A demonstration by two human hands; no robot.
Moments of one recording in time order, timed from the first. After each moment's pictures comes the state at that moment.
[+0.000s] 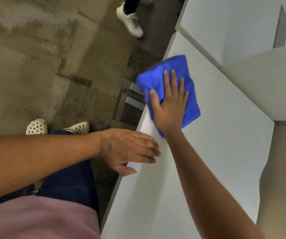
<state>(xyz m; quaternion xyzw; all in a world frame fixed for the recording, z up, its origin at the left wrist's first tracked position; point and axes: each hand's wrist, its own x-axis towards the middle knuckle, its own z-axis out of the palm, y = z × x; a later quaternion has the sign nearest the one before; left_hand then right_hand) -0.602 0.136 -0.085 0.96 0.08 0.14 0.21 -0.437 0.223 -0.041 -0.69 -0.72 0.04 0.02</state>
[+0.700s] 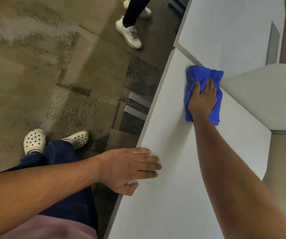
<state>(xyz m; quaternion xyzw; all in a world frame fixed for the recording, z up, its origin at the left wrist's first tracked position) -0.604 0.115 -0.084 0.95 0.16 0.16 0.20 -0.354 0.334 -0.029 -0.84 -0.53 0.10 0.07</state>
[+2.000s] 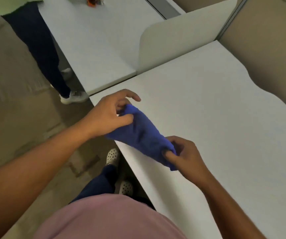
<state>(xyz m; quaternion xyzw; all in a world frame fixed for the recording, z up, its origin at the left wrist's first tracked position) -0.549 0.341 0.116 0.79 0.20 0.09 0.56 -0.405 0.084 0.096 -0.77 -0.32 0.39 0.39</state>
